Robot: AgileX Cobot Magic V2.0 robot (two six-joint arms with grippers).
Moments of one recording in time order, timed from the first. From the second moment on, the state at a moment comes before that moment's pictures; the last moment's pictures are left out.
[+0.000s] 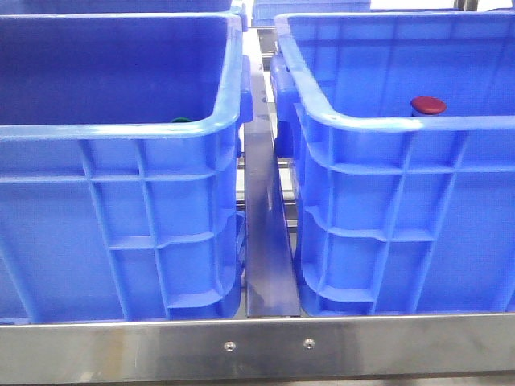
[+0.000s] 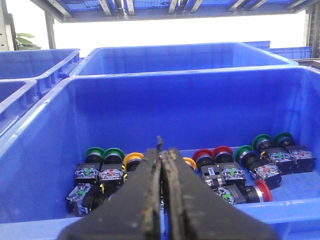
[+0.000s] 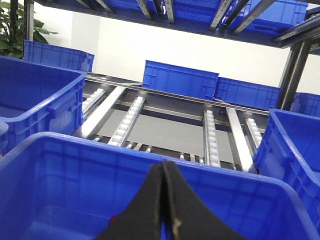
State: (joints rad) left arm -0.05 -0.01 -0.01 0.04 -0.05 -0.06; right arm -0.22 0.60 -0.51 1.81 0.32 -1.95
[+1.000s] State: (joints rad) left arm -0.05 -0.01 -0.01 0.04 -0.05 -0.06; right arm -0.22 0.60 -0.52 1.53 0.34 -1.59
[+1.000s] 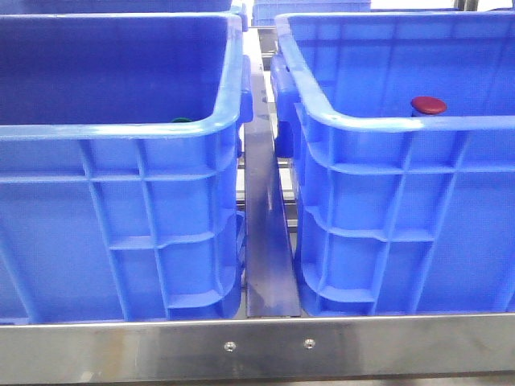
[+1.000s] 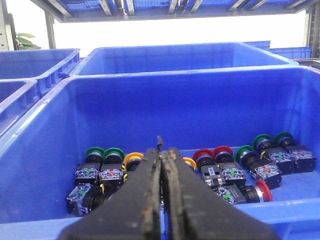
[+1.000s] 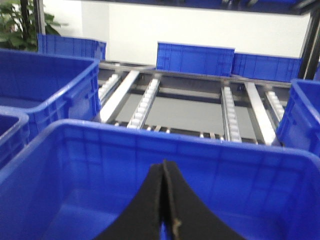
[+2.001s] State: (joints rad) left arm -0.05 -0.01 -0.01 0.04 -0.05 -0.06; right arm 0.00 0.36 -0.27 0.08 -0.13 -0.15
